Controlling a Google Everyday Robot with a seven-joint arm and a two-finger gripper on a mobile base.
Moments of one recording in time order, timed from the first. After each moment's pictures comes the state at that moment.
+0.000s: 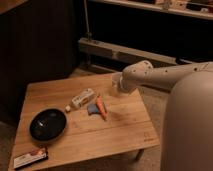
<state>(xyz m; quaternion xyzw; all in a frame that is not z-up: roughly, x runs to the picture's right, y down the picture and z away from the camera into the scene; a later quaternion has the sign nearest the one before) 0.084 0.014 0.822 -0.19 0.03 0.66 0.73</state>
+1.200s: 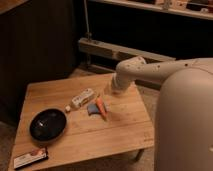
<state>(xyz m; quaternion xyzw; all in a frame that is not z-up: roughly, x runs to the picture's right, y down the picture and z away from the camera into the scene) 0.011 -0.005 0.833 -0.26 0.01 0.64 0.73</state>
